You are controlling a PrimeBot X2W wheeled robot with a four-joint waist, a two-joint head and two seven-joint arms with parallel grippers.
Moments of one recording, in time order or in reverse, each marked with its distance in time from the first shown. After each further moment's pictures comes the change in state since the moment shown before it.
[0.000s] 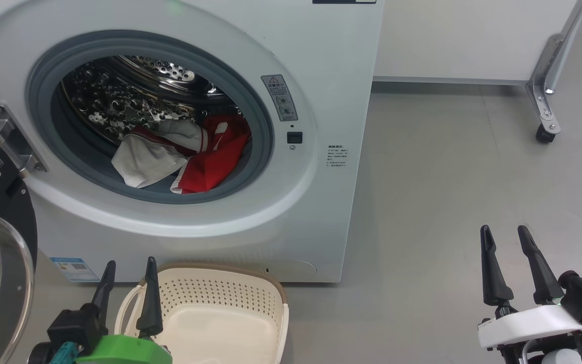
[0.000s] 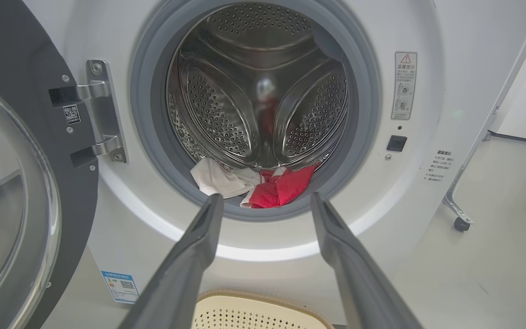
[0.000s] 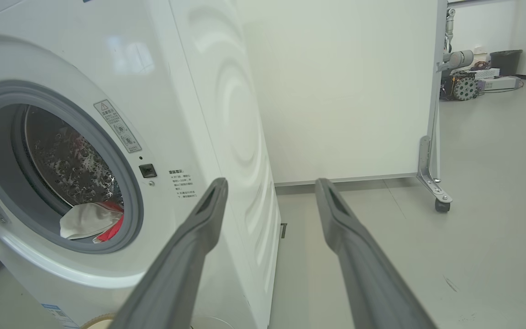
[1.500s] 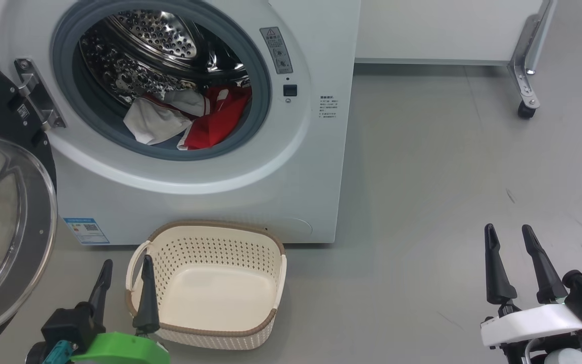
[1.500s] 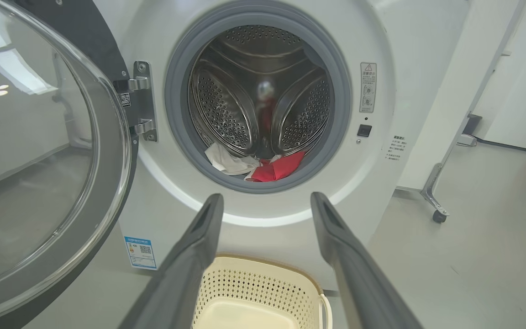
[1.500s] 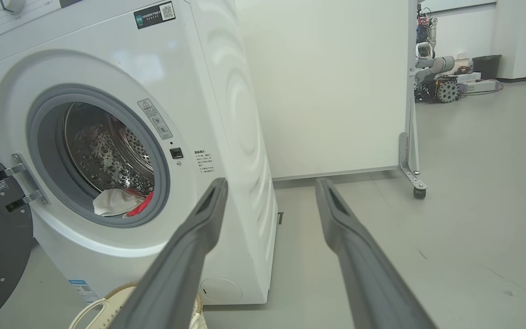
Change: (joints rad) left arm -0.006 0.000 0.008 0.005 -0.027 -0.005 0.000; right arm -0.001 0.003 -0.014 0.000 0.003 0.000 0.000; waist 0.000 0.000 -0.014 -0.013
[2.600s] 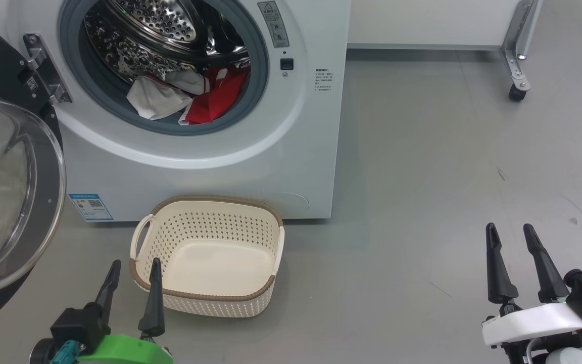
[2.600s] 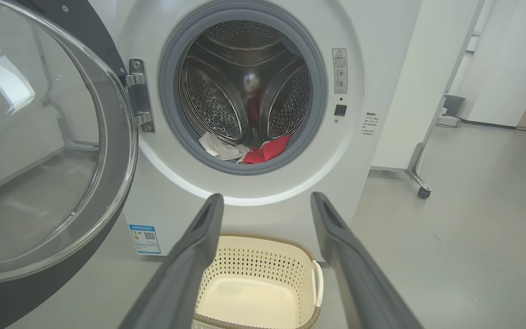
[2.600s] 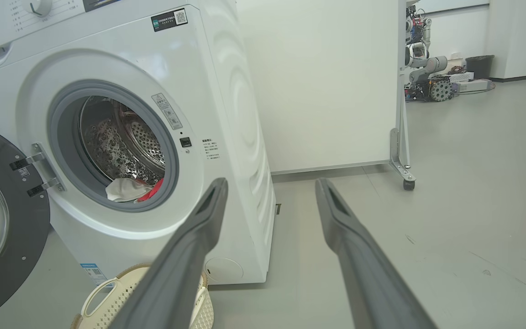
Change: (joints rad) left arm -0.002 0.008 -0.012 0.015 0.057 0.020 0.000; right arm -0.002 -0.005 -0.001 0.000 0.000 0.000 0.001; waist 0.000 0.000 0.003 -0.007
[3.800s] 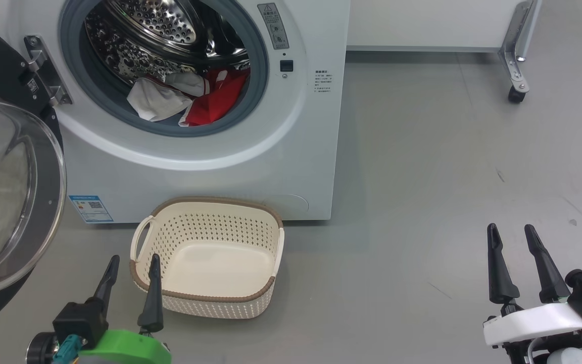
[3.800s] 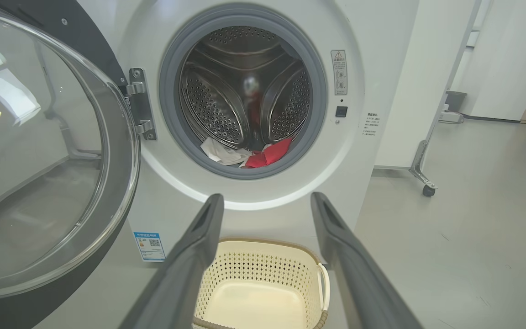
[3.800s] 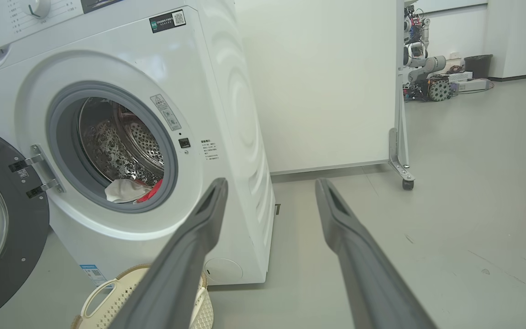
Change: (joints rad) left arm -0.022 0.008 -0.004 0.017 0.010 0.009 0.000; right arm 0.000 -0.004 -0.001 0.005 0.008 0.000 0.000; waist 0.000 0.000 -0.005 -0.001
